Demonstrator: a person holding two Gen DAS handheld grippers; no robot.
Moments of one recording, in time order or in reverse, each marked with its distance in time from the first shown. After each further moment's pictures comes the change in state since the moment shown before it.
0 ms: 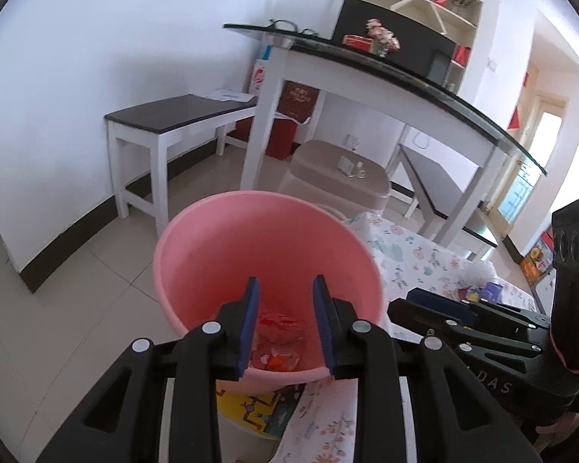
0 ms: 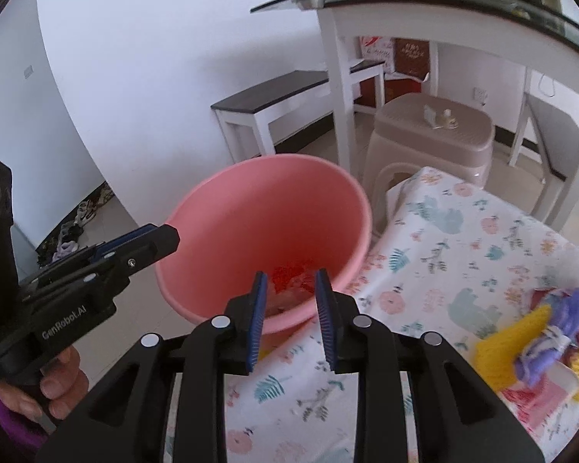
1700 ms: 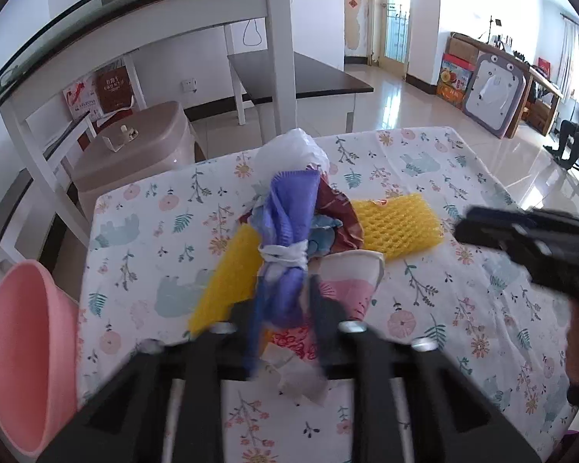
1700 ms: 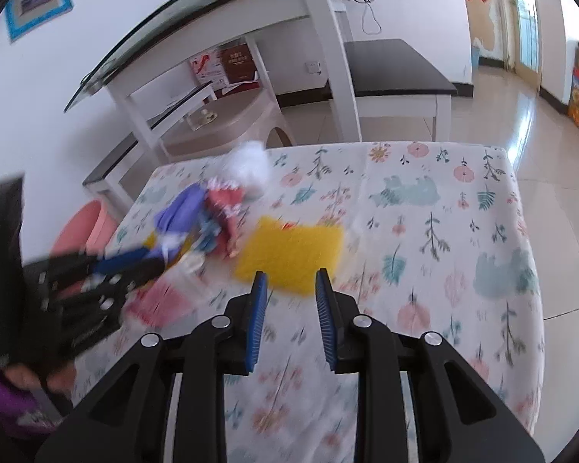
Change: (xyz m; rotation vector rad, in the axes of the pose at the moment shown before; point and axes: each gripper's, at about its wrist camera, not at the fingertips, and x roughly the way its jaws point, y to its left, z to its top) left arm 0.106 -0.277 -0.064 0.618 0.266 -0.235; right arm -0.136 -0.250 -0.120 0.439 -0.072 -0.269
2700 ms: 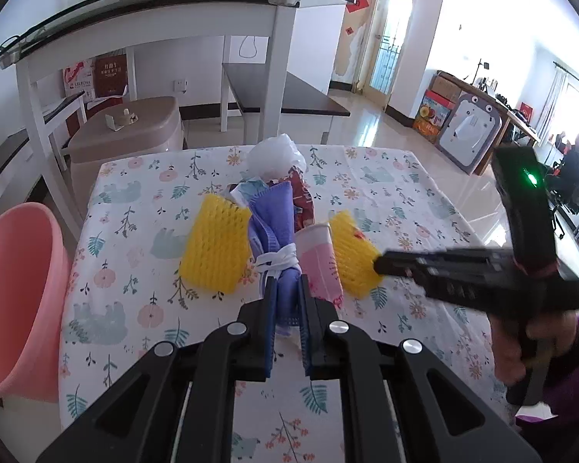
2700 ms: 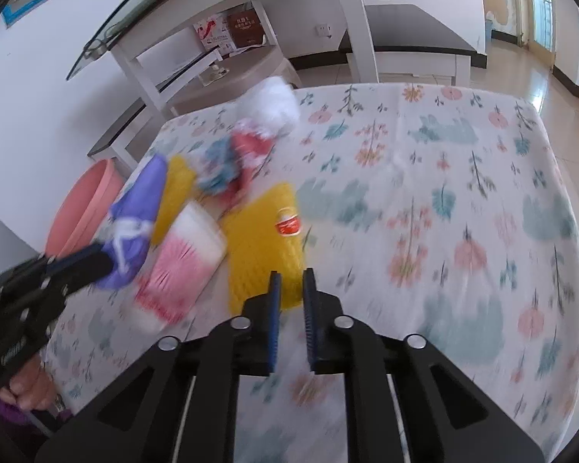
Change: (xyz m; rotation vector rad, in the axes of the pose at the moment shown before) left arm -0.059 0.011 -0.043 -0.117 -0.072 -0.144; right arm 0.012 0.032 -0.040 -0.010 0.128 0.027
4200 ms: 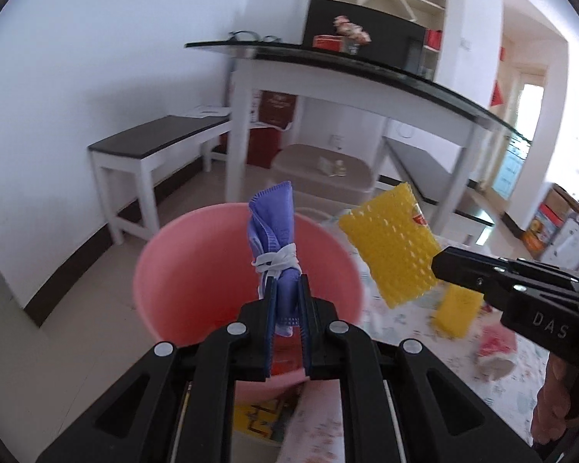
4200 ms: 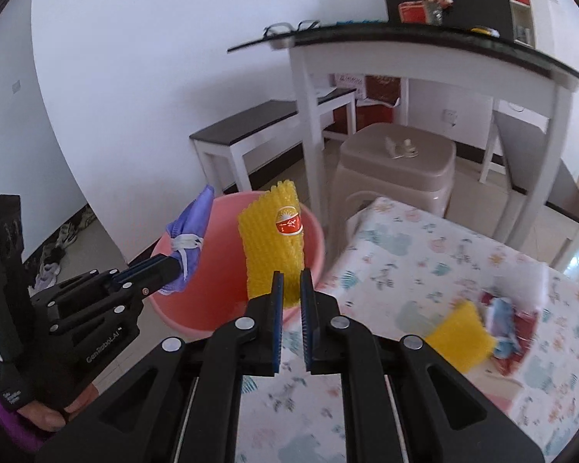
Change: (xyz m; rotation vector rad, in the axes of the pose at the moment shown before) left arm -0.125 0.185 -0.045 -0.367 -0.246 0.416; right arm 0.022 0.259 0.055 -0.421 -0.146 0.153
